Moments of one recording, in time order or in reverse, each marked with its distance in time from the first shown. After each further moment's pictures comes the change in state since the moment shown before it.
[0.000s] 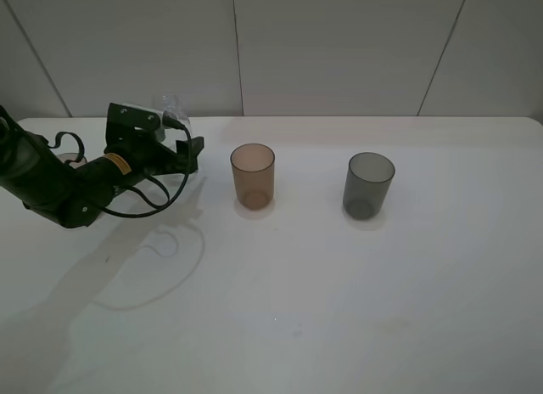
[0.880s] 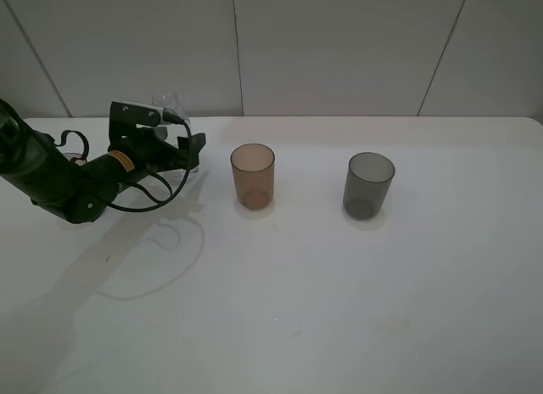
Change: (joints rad) left arm 0.011 0.031 -0.053 0.020 0.001 -0.047; right arm 0.000 0.000 0.000 0.000 0.000 0.000
